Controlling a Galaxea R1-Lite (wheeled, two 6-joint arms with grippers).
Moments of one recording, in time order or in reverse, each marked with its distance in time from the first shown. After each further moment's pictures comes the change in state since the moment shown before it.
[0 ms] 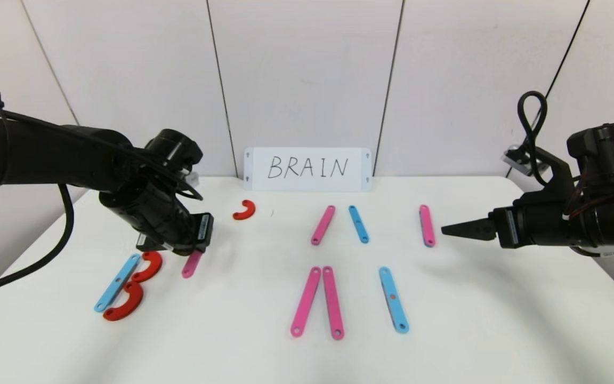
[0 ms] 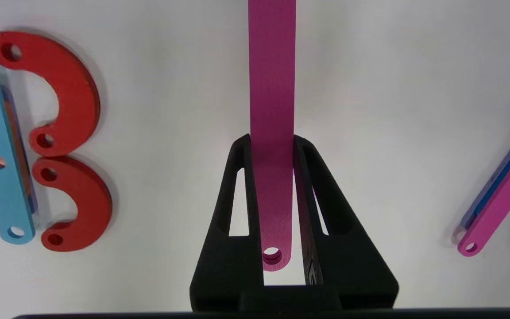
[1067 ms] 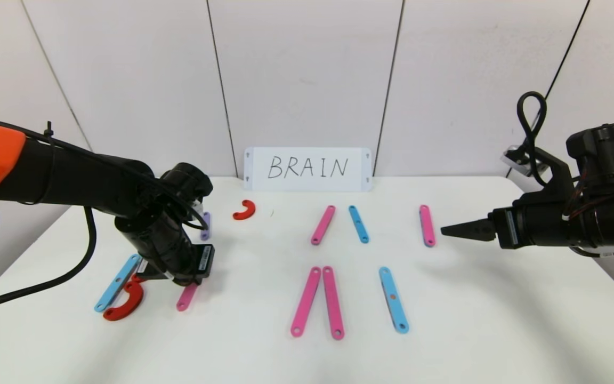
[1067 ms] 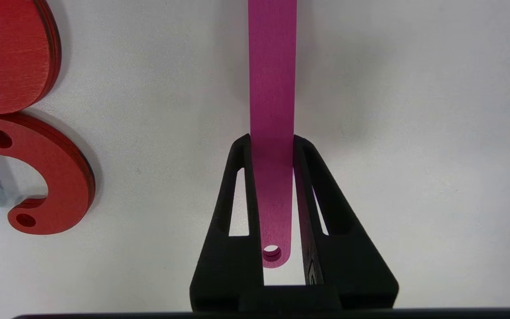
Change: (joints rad) left arm -0.013 0.055 0.103 0.006 0.024 -0.003; right arm 0.002 0.000 0.002 0.000 0.000 0.000
